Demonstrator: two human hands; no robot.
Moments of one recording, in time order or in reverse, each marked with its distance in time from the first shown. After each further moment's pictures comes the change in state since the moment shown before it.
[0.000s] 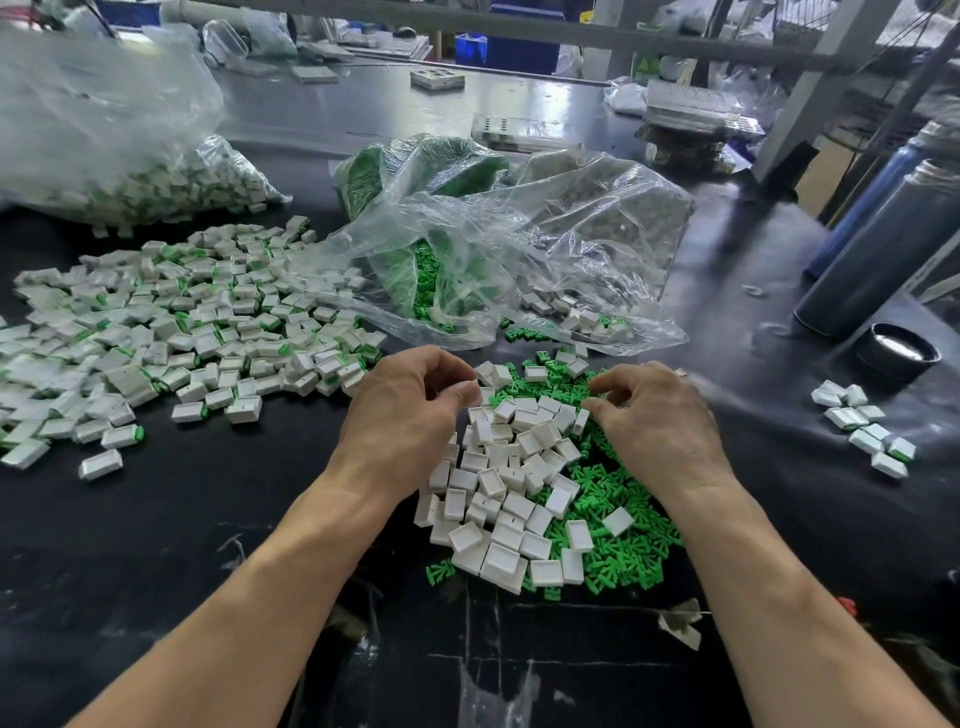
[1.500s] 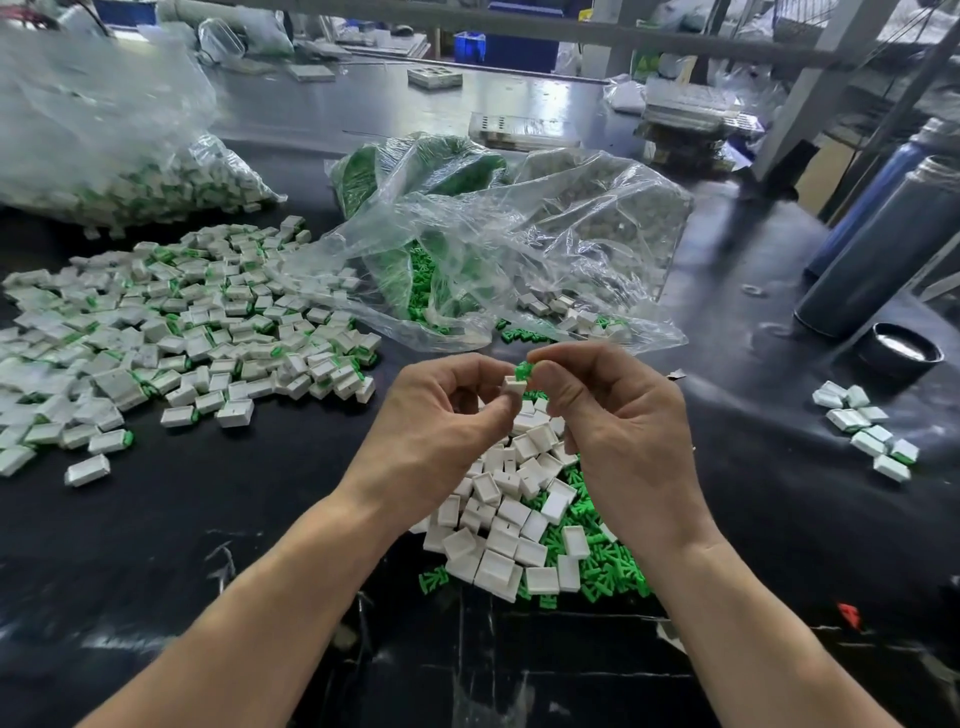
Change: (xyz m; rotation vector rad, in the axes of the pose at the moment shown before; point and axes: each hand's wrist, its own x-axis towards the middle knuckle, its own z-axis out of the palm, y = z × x) left_hand -0.015 0.020 0.005 -0.406 -0.230 0.086; right_hand -0.038 -0.033 0.011 1.064 0.018 -0.313
